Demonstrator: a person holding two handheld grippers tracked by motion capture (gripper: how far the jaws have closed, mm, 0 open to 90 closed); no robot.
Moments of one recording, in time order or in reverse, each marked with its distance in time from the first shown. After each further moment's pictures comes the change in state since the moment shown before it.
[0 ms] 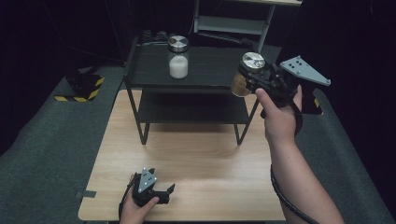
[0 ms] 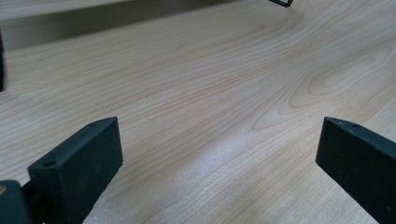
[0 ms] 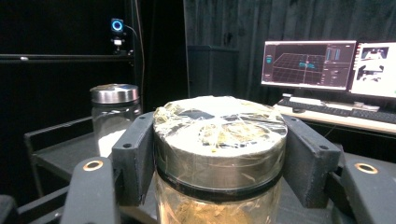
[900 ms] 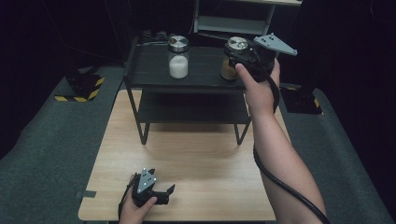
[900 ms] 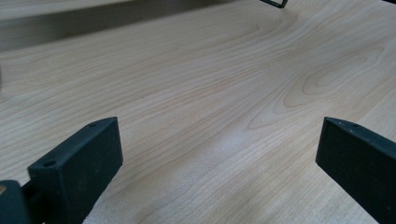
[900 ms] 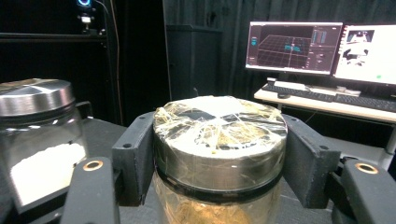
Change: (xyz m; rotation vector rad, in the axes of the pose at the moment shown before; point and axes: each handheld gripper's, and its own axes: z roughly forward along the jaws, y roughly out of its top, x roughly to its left) left arm 0.002 -0.001 -0.001 0.000 -0.019 0.006; right arm 0.001 0.010 0.085 0.084 -0.081 -0.006
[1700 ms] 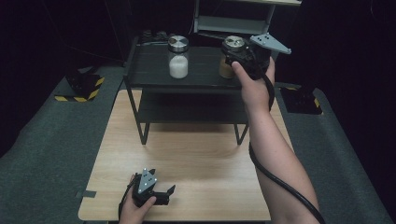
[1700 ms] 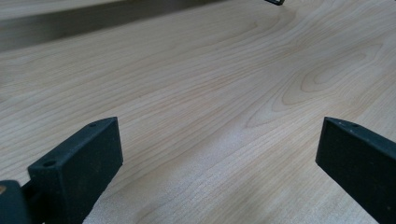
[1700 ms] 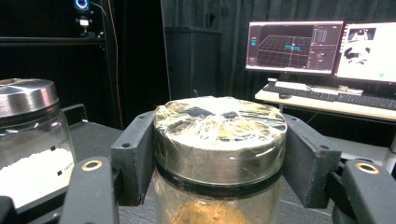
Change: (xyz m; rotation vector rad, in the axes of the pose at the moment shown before) left arm -0.001 0.001 0.000 0.006 -0.002 0.013; right arm -0.002 -0.009 0.014 -0.011 0.001 0.013
